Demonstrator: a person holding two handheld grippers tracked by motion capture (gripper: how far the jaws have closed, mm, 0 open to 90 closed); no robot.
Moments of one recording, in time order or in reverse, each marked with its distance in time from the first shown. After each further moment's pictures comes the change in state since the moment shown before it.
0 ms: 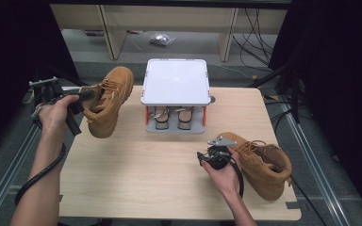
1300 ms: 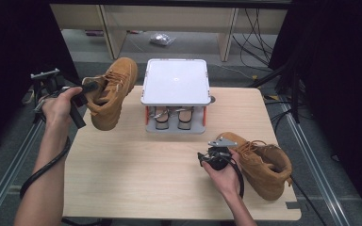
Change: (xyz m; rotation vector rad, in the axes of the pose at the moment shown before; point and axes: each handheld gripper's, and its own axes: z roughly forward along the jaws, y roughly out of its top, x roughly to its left) left arm -0.022 0.011 0.005 -0.039 -0.042 0.018; right arm 0.002 -0.002 -0.002 0.014 -0.009 0.027
